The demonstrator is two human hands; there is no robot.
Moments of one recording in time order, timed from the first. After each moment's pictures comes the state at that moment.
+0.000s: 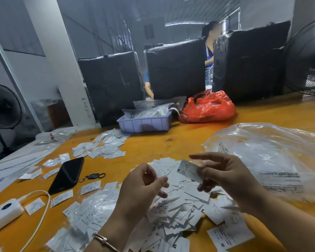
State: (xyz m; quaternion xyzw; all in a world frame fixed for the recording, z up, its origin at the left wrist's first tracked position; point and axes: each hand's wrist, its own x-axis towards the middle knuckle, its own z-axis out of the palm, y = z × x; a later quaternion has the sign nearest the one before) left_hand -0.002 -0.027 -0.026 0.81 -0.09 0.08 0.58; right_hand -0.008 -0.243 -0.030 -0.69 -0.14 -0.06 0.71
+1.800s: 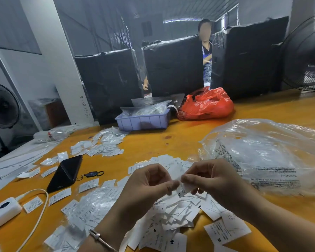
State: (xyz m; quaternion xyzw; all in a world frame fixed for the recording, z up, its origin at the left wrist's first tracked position) left_hand -0.011 -0.028 -0.018 0.79 -0.20 -0.02 0.59; right_hand -0.023 -0.228 -0.024 -0.80 -0.20 -0.09 0.56
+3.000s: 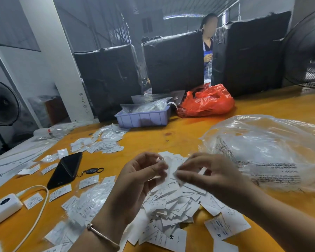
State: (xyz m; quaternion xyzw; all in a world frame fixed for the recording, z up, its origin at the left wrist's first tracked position) left_hand -0.011 -0.028 -0.010 0.62 -0.14 -0.07 0.77; right_hand -0.026 -0.224 -0.016 -0.84 -0.21 -0.12 0.49
